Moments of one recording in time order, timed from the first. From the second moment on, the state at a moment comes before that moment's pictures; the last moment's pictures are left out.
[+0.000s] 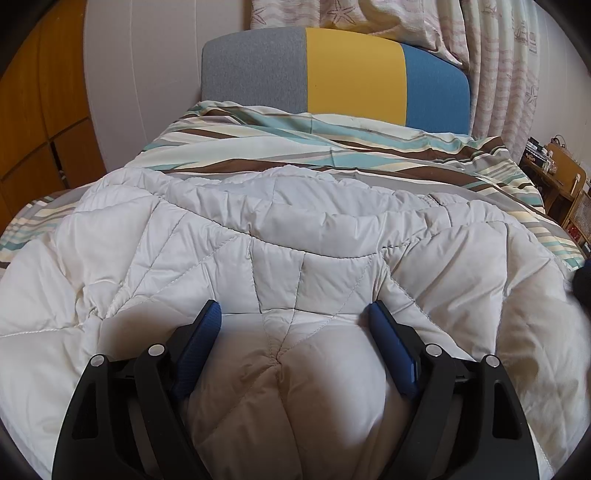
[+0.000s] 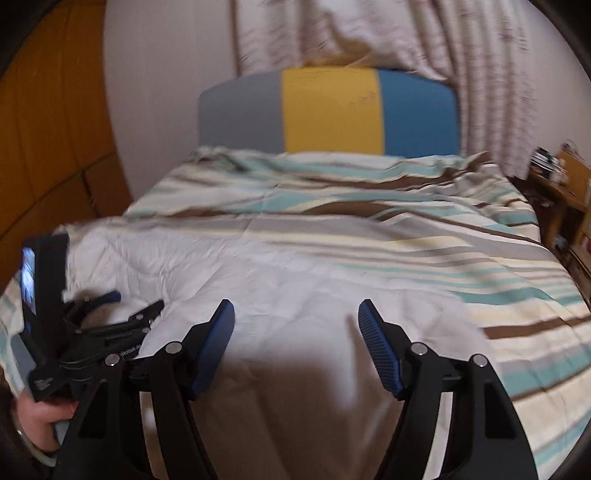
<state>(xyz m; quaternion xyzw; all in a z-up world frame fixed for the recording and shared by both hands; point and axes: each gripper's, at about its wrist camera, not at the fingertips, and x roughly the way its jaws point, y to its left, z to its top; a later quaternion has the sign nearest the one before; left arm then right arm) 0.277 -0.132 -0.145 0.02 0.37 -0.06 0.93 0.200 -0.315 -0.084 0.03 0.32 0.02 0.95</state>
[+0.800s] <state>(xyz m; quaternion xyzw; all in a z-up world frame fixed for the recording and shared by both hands) 0.256 -0.102 -0.113 0.00 0.39 -0.07 0.92 0.239 -0.331 -0.142 0.07 0.38 -0.02 0.92</state>
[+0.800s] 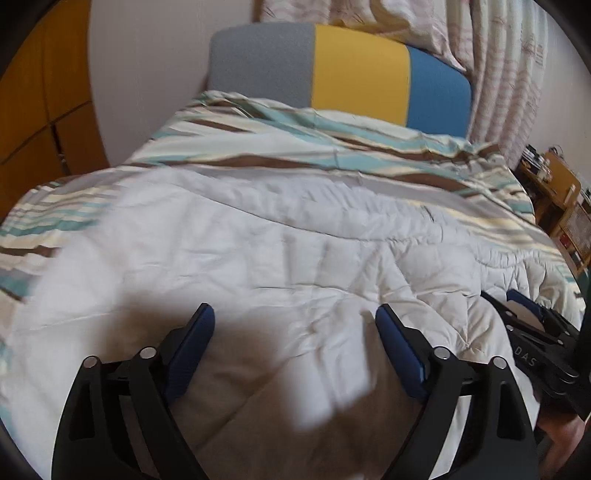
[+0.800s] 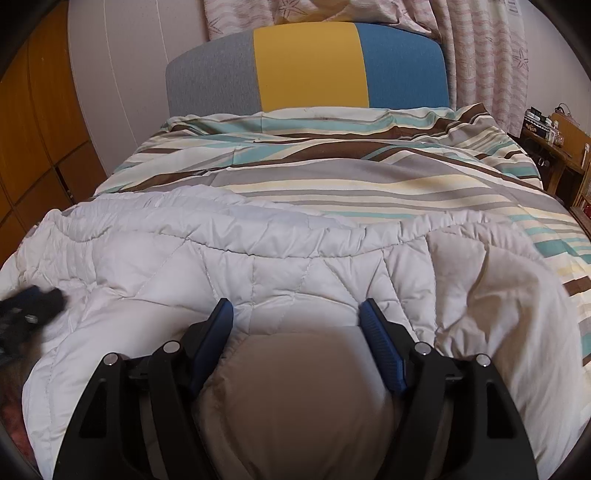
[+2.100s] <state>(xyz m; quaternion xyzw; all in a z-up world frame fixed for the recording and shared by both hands) 0.187 -0.050 -0.121 0.03 0.33 -0.04 0.94 0.248 -0.264 -0.152 0.02 0.38 0.02 0.92</state>
